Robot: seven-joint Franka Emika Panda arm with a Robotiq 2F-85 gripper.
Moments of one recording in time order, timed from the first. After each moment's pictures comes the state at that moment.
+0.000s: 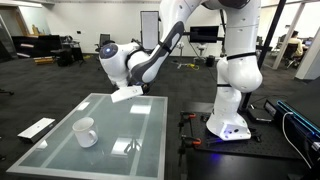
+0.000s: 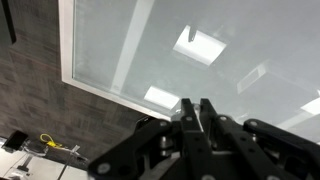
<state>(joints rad) 0.08 0.16 0.06 -2.25 -0.73 2.24 1.76</state>
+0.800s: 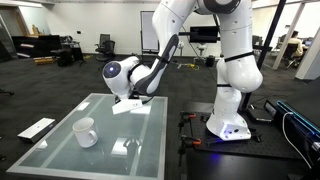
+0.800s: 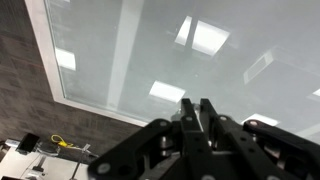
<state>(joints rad) 0.09 0.28 0.05 -2.25 -0.86 2.31 1.98</state>
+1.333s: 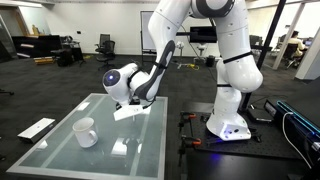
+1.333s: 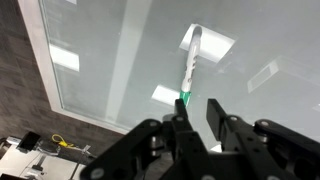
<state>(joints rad) 0.10 0.35 0.04 -2.23 -0.86 2.32 1.98</state>
